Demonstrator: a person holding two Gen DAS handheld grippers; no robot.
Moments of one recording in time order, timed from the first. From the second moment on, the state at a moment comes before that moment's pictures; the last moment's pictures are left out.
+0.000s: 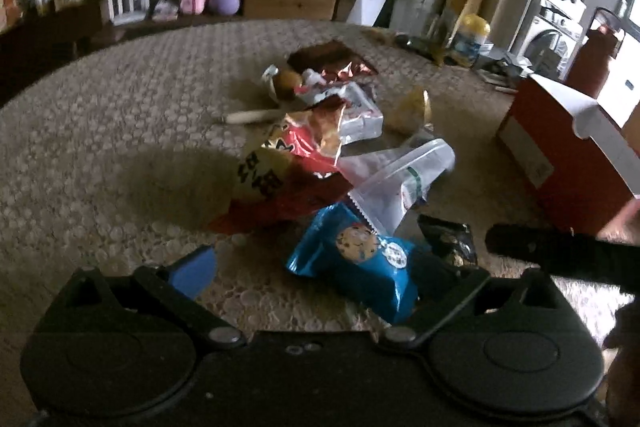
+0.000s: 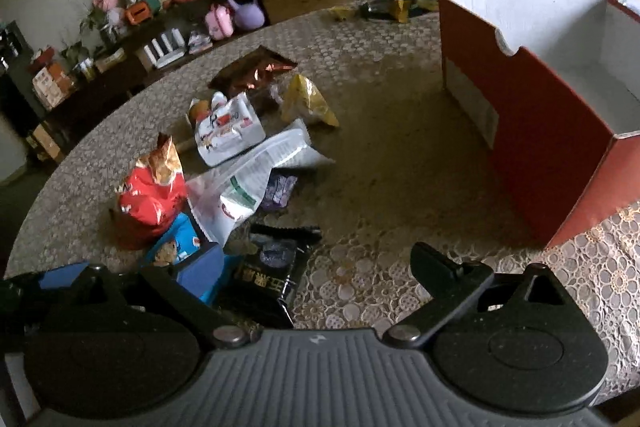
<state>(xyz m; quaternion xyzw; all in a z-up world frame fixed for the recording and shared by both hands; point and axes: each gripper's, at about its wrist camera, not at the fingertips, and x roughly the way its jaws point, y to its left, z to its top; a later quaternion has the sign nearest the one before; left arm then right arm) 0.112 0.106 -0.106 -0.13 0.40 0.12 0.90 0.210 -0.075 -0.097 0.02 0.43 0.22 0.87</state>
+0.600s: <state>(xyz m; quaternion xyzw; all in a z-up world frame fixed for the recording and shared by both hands) 0.145 0.123 -0.123 -0.29 0.43 0.12 0.85 0.229 -0.062 -0.115 0.06 0.48 0.23 0.84</state>
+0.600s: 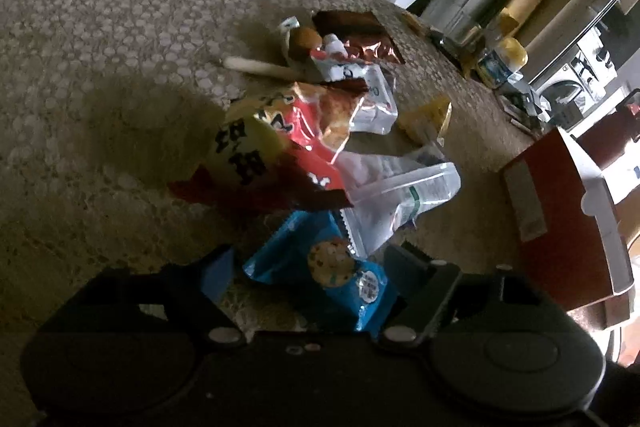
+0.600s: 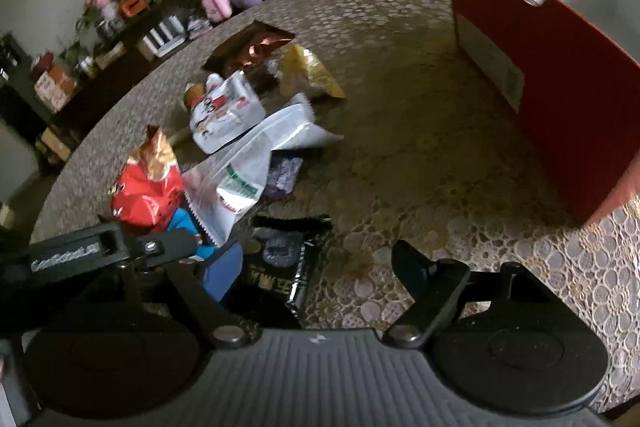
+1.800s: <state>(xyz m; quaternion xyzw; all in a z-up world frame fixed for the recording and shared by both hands) 0.117 0.075 -0.090 -0.27 0.40 0.09 0.87 0.185 -0.099 -0.090 0.06 0.44 0.22 0.87</state>
